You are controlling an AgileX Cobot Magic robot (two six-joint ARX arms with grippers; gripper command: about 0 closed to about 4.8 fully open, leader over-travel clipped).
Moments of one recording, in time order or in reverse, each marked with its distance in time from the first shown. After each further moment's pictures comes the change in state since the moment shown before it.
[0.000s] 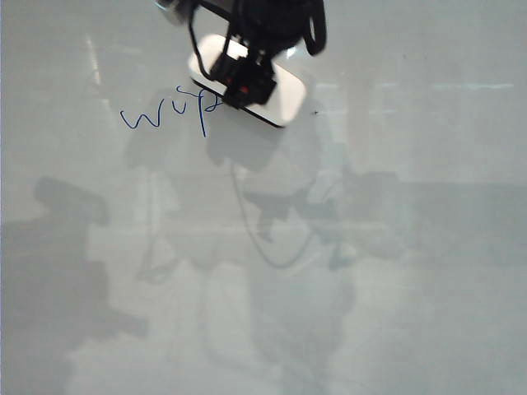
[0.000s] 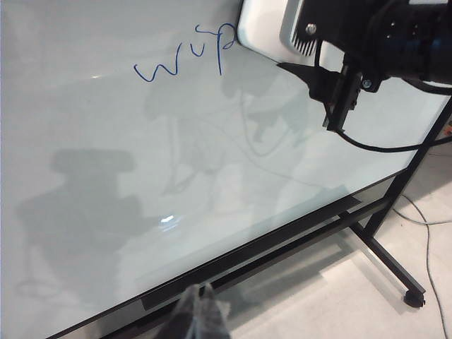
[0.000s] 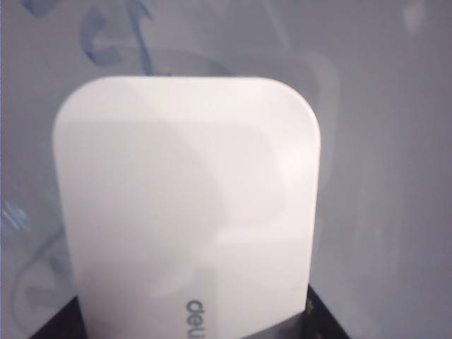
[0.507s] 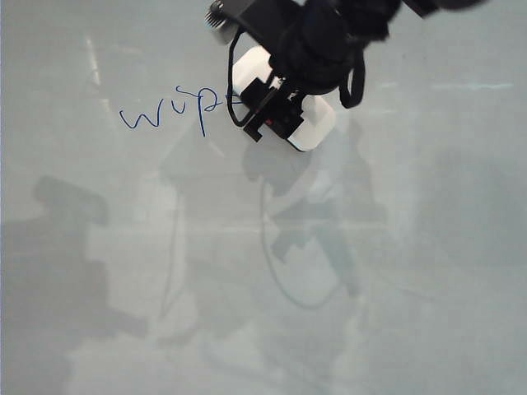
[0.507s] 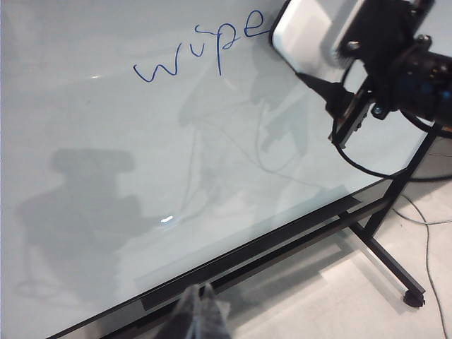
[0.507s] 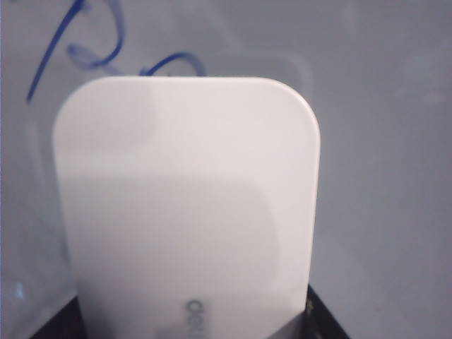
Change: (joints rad) left arm 0.000 0.000 0.000 0.000 0.000 0.000; right arm -0.041 -0.028 -0.311 0.505 -0.035 0.087
